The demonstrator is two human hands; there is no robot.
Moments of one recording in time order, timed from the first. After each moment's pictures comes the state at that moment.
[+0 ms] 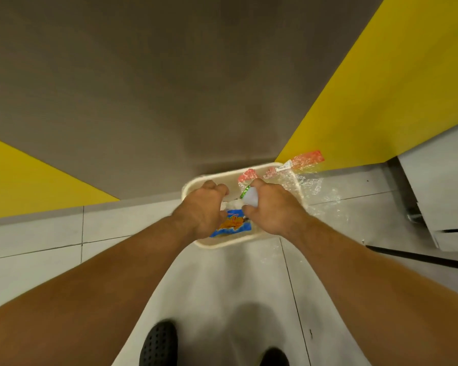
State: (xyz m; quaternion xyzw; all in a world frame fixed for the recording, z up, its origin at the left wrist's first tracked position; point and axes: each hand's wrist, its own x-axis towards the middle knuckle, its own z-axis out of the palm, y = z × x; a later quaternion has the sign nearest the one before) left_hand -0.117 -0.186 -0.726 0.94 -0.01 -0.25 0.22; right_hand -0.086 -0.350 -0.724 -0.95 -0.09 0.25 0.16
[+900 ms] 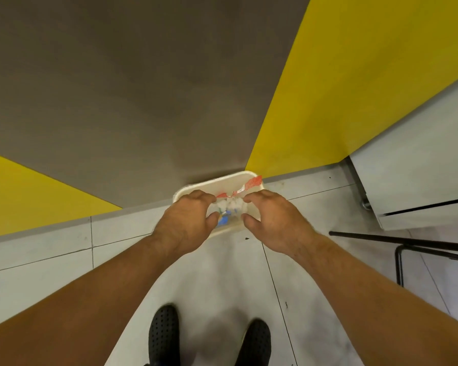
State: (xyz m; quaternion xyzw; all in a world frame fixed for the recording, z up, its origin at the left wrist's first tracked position) left_hand -0.155 -0.207 -0.602 0.96 -0.01 -0.19 0.21; right_hand -0.134 -0.395 -0.576 -0.95 -0.12 0.23 0.18
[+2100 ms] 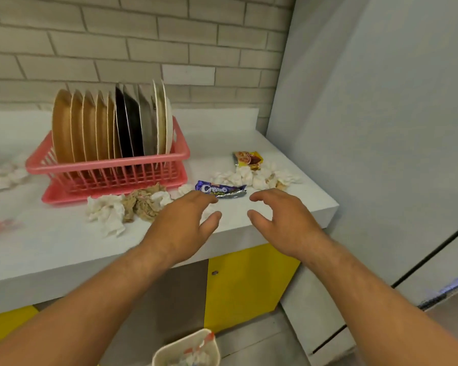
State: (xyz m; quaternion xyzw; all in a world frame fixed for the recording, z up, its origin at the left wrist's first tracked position) left_hand -0.087 -0.267 -0.023 0.95 -0.14 0.16 0.24; right_hand -0.073 -0.483 -0.004 -0.95 -0.16 -0.09 0.24
